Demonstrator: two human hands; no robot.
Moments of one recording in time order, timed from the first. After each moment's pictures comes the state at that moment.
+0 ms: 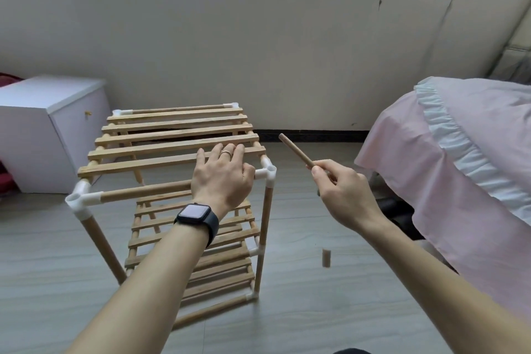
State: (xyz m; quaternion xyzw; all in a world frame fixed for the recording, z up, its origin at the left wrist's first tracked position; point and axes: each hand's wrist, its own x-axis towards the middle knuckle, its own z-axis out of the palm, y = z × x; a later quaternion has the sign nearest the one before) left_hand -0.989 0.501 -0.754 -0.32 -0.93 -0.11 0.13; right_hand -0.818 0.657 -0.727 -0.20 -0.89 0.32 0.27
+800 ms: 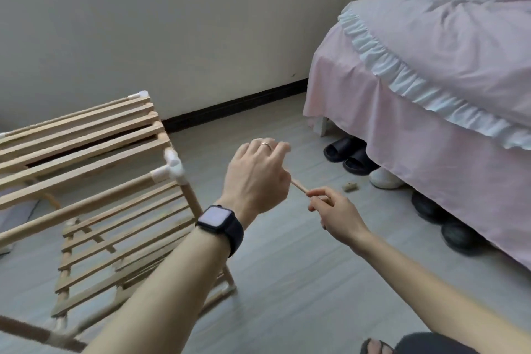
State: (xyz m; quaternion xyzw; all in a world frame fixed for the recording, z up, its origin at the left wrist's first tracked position) left_hand -0.902 0.635 -0.778 -0.60 -0.77 -0.15 0.16; right_hand -0.749 0.740 -0.886 -0.40 -0.71 0.53 0.22
